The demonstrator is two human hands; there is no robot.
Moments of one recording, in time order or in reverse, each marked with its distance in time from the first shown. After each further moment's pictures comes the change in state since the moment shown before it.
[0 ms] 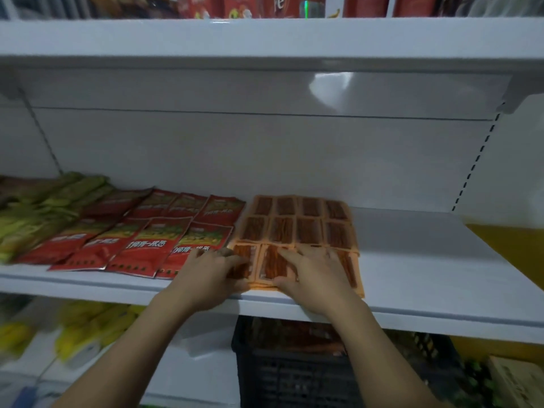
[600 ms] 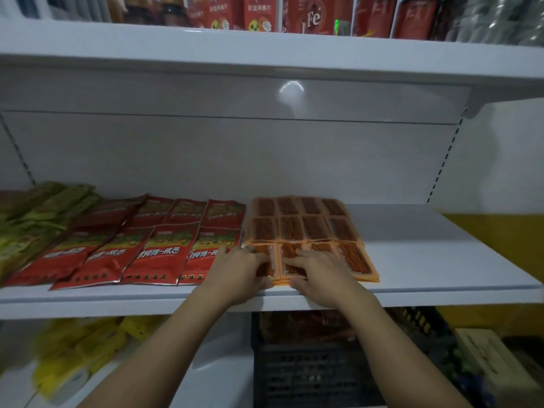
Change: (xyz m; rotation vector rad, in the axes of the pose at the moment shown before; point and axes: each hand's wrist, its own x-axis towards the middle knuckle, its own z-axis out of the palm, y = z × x) left_hand 0.004 -0.016 -0.001 -0.016 0.065 0.184; right_hand 0.010 -0.036 0.021 -0.055 -0.074 0.113
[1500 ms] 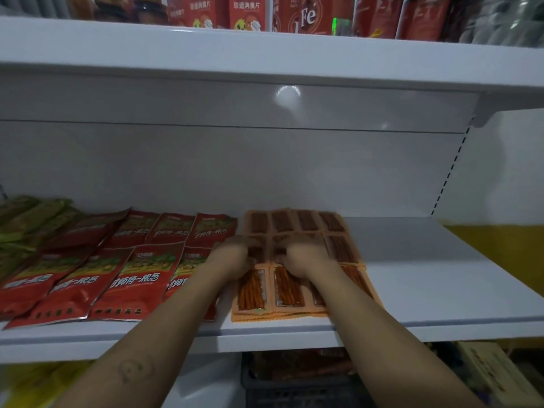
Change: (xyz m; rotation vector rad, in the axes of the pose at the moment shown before) left_hand 0.107 -0.035 0.003 -0.139 -0.123 -0.160; right_hand 0.123 0.025 -0.003 -0.060 0.014 0.158
